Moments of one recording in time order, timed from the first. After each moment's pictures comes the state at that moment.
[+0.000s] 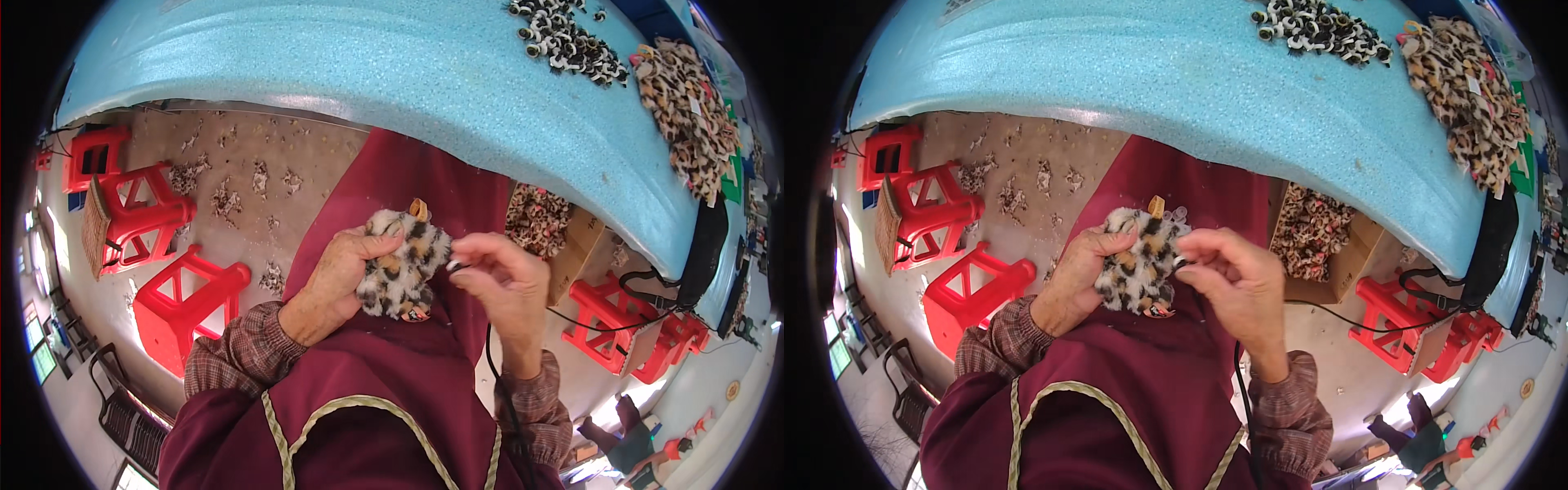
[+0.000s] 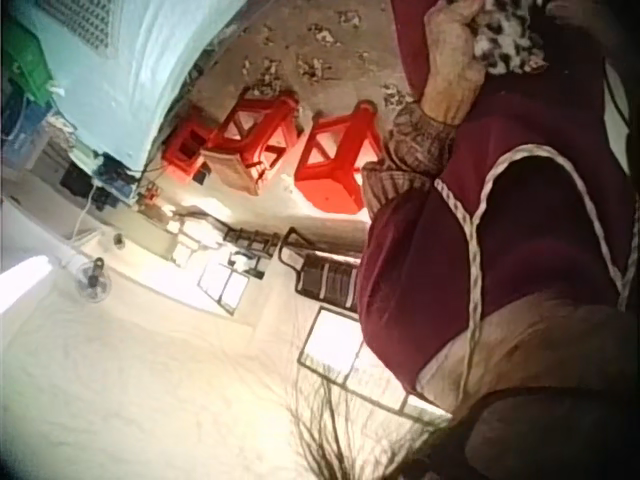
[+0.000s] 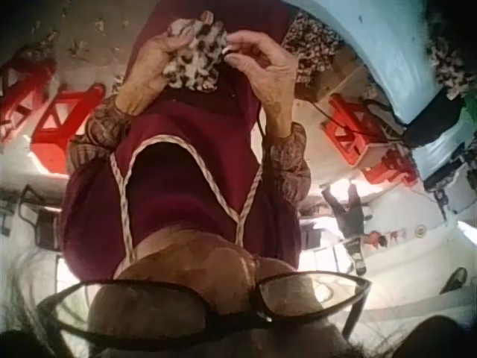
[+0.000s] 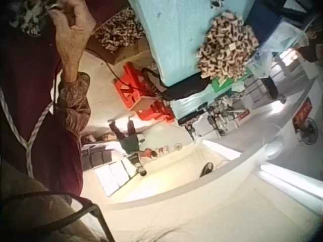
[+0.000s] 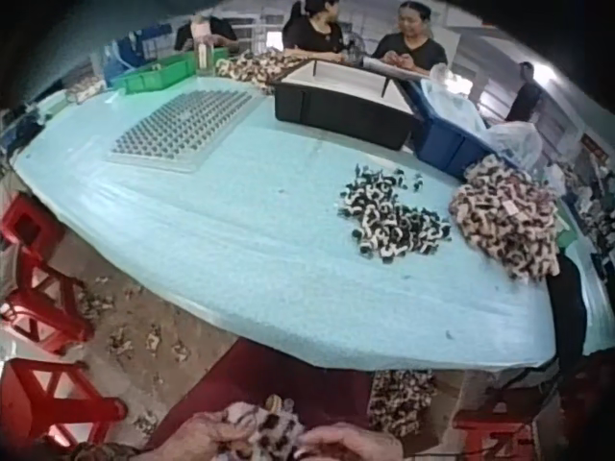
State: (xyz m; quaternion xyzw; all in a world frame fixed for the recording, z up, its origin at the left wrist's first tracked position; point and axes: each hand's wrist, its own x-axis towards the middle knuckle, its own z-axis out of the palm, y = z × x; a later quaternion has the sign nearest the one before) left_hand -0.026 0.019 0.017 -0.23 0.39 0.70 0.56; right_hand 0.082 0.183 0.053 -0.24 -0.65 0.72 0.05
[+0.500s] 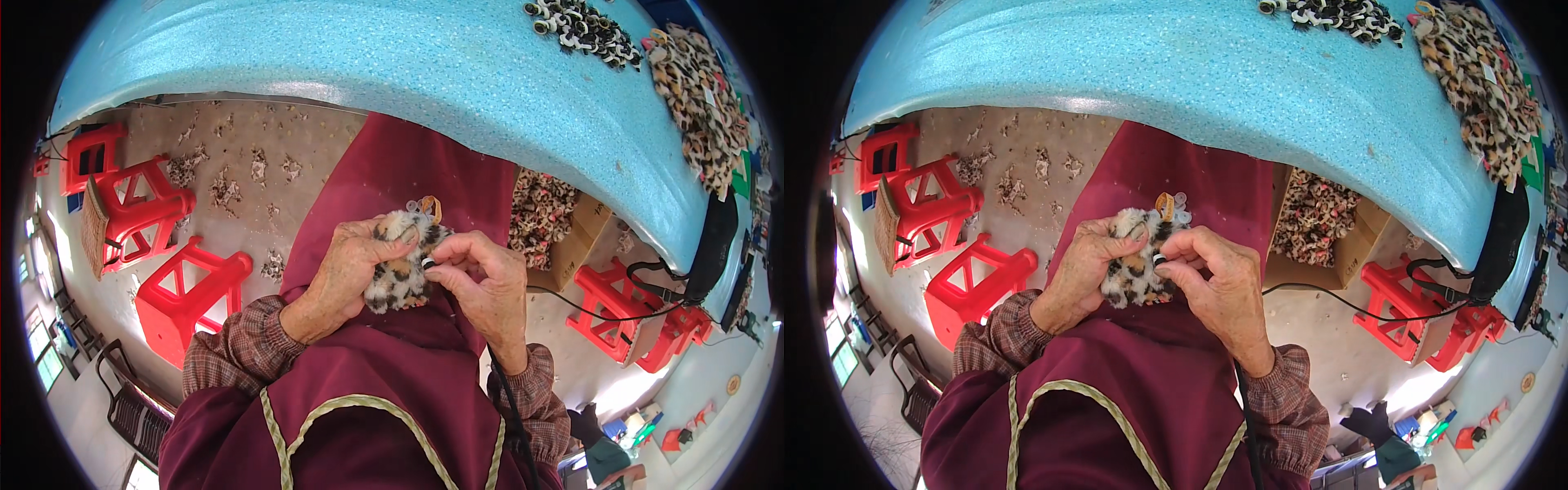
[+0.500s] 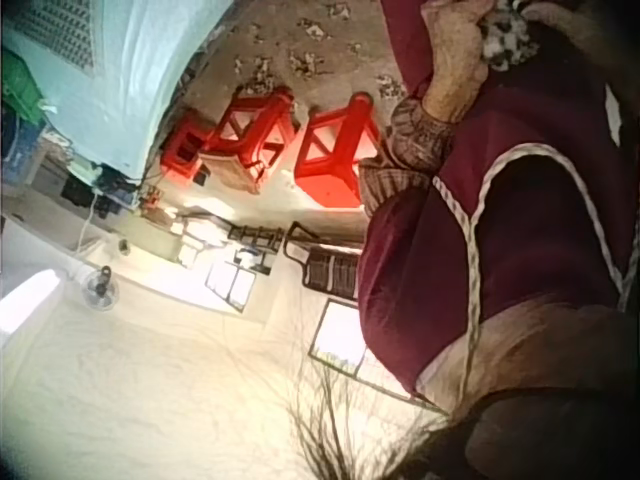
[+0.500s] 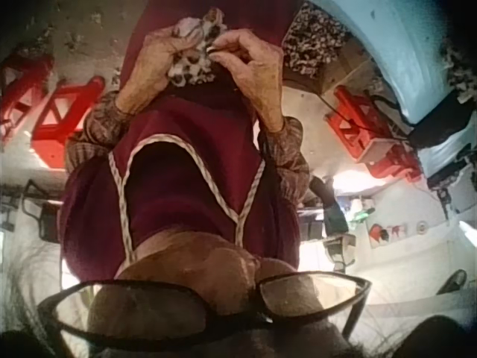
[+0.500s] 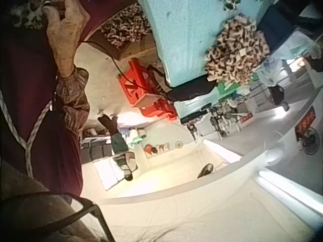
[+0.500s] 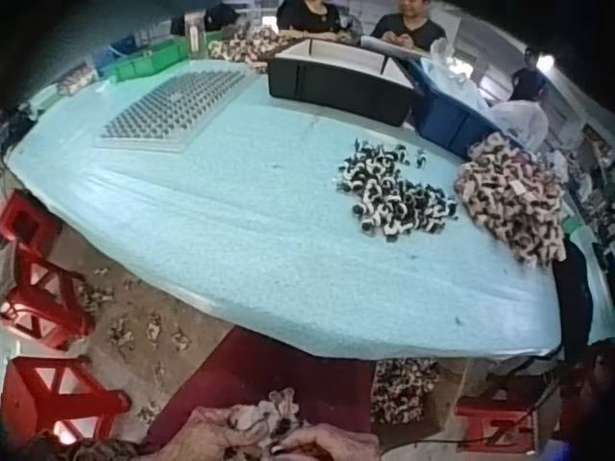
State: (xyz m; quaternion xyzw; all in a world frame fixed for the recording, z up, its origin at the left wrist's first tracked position) left_hand -0.021 0.026 0.016 -0.17 0.48 0.67 0.54; right_hand 0.079 0.170 0.040 -0.24 -0.74 0.63 0.00
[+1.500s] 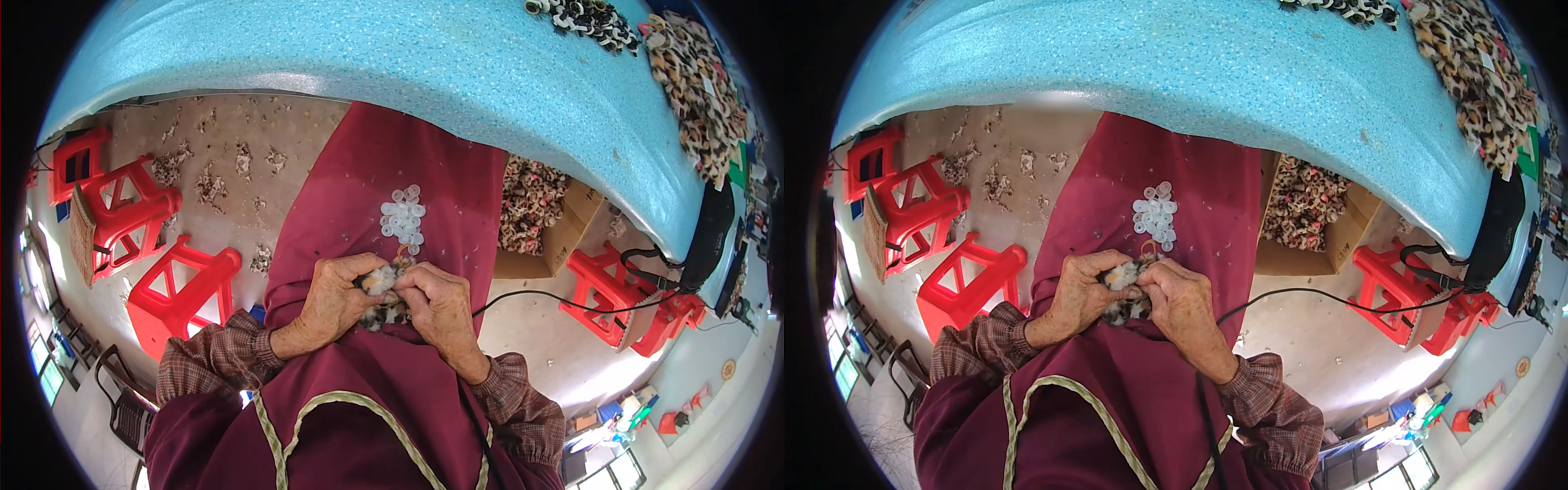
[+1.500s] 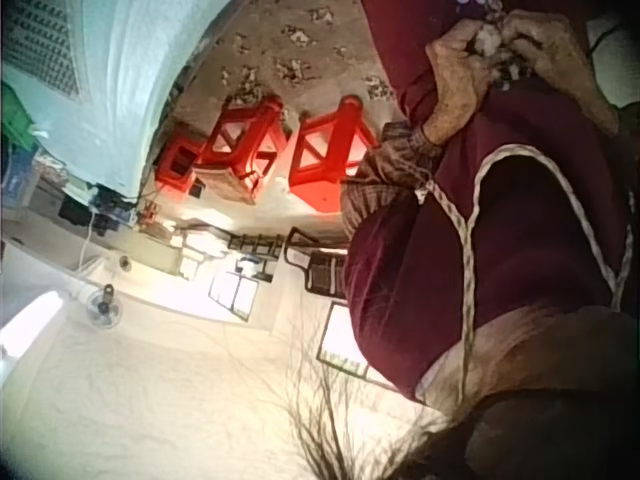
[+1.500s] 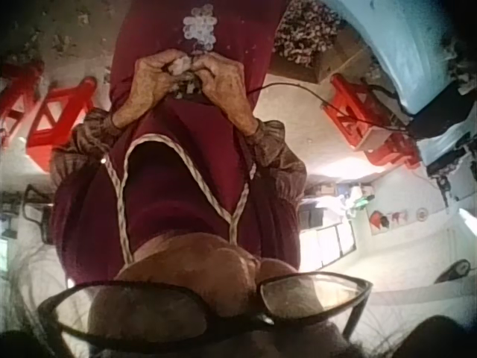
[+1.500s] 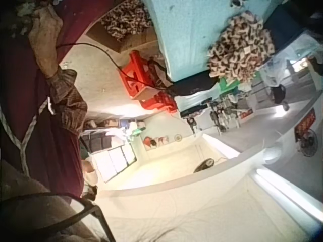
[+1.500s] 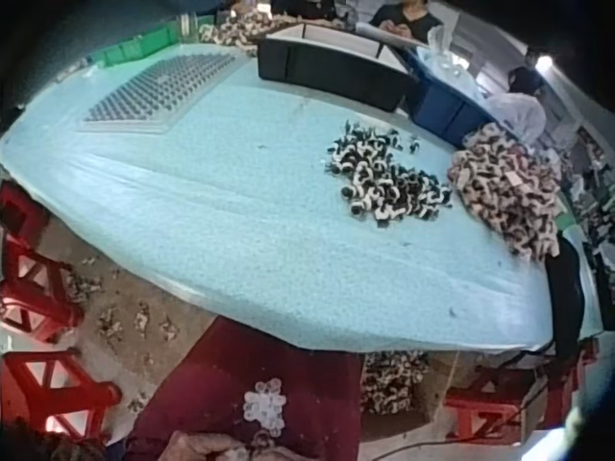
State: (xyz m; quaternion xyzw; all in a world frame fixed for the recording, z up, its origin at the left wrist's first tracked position) left_hand 0.014 -0.008 -0.007 0.16 0.70 0.51 0.46; right_hand 0.114 0.130 0.000 -0.23 -0.78 0.58 -0.02
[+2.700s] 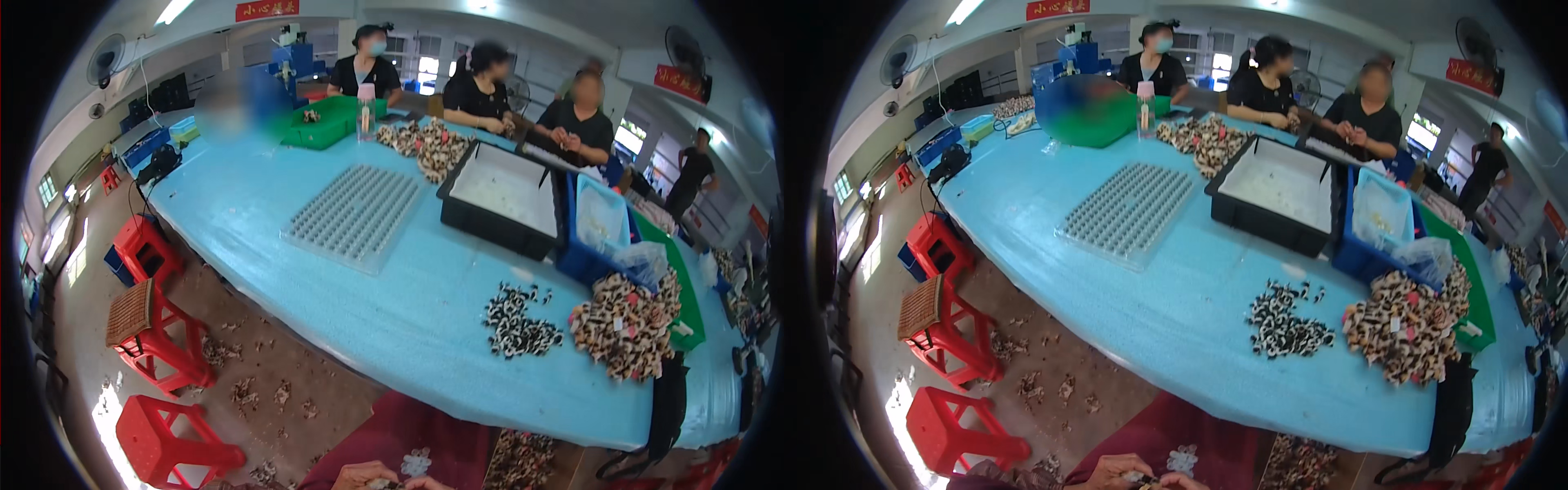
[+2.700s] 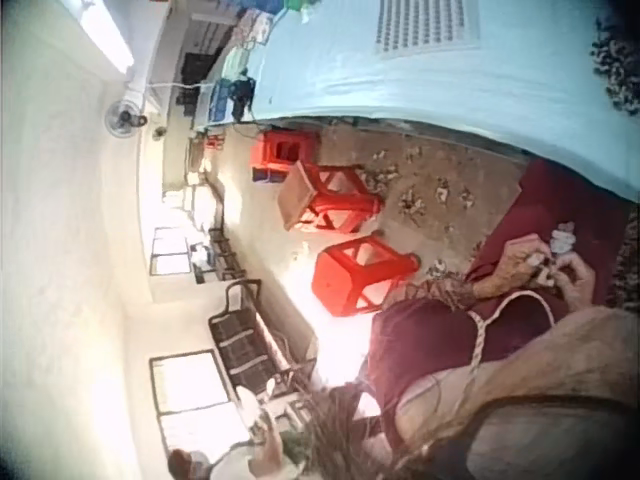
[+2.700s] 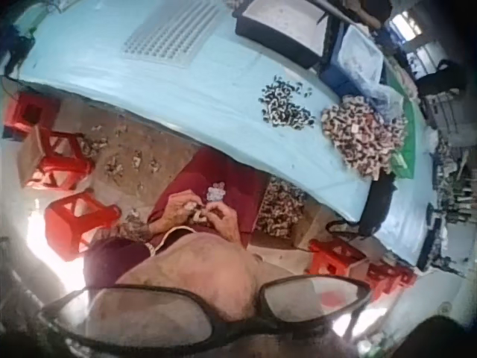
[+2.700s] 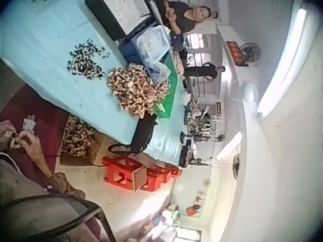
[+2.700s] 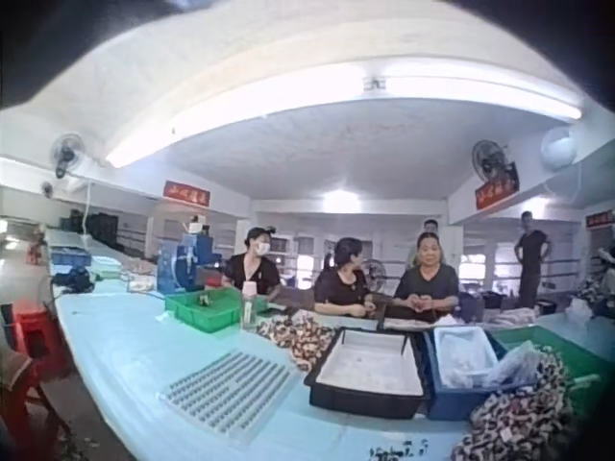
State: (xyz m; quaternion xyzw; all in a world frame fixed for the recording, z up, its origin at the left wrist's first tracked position) left_hand 0.012 -0.028 0.011 0.30 0.67 0.65 0.19; right_hand 0.108 0.118 0.021 -0.16 -0.64 0.75 0.05
